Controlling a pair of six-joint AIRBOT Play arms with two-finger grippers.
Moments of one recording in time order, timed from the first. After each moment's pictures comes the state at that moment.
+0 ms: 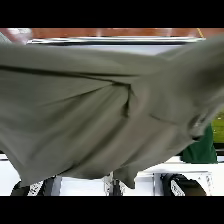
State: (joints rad) left arm 0.55 -0.72 1.74 1.04 -1.33 -1.46; right arm -0.04 -0.93 1.95 -1.31 1.53 1.45
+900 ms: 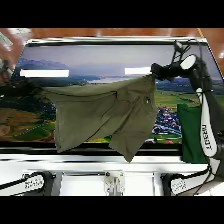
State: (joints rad) left arm 0.29 -1.34 1.18 0.95 -0.93 -1.32; right arm 0.02 -1.69 1.62 -1.12 0.92 1.56
